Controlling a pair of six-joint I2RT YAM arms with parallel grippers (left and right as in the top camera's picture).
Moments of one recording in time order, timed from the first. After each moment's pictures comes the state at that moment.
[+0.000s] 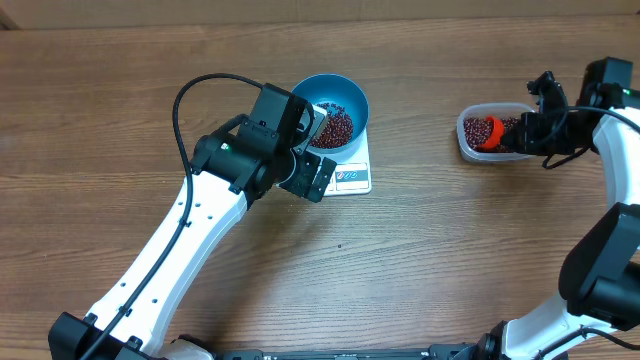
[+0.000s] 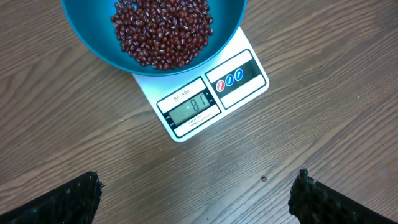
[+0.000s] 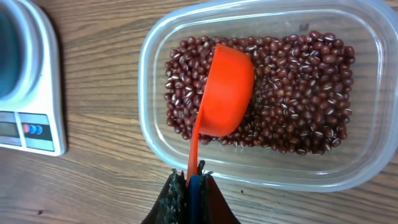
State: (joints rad) left arm -0.48 1.51 1.38 -0.95 0.07 -0.02; right arm -0.34 1.85 1.50 -1.03 -0.46 -0.32
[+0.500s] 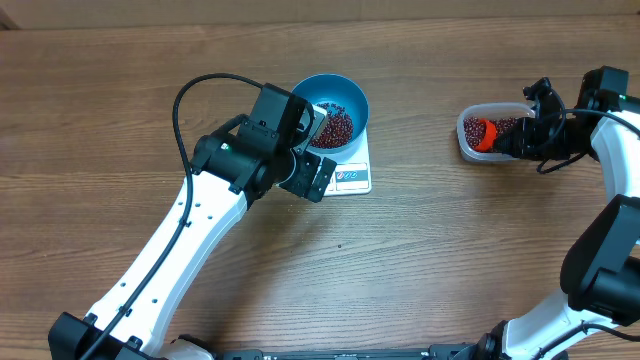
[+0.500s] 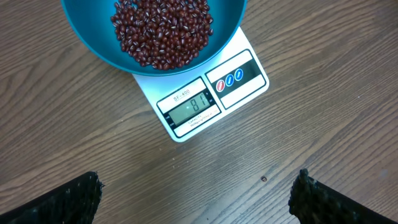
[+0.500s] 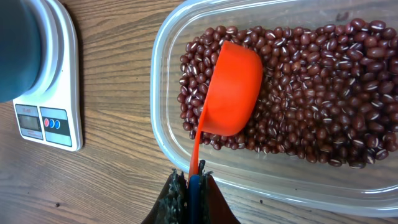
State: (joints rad) left arm -0.48 1.51 1.38 -0.95 0.07 -0.02; right arm -0.35 1.87 1.46 -1.00 -0.55 -0.34
